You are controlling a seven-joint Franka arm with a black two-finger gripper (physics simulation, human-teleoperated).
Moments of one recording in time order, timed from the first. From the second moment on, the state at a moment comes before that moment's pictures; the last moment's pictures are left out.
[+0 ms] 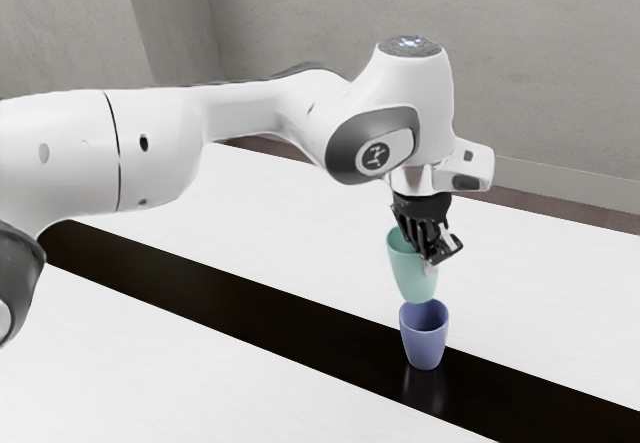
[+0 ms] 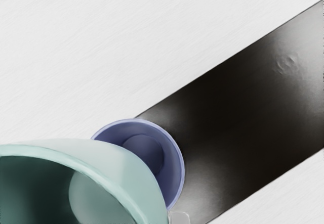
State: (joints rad) arm -0.63 0.40 0.08 -1.46 -0.02 1.94 0.01
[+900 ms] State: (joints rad) arm -0.63 0.48 0.07 -1.44 -0.03 1.95 0.01
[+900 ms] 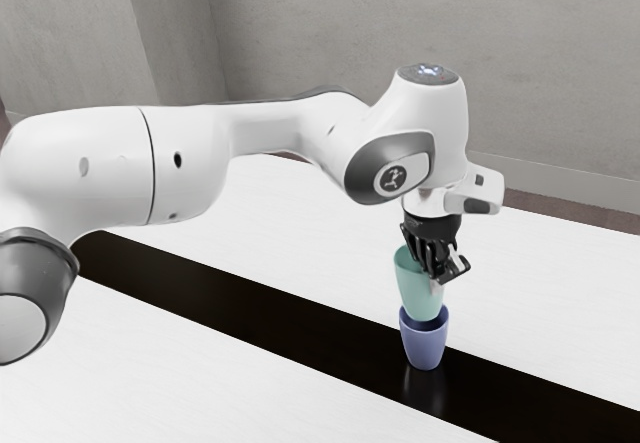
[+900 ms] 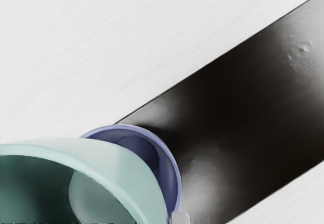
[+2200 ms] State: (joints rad) arm -0.63 0.52 0.07 -1.44 -0.03 1.95 0.02
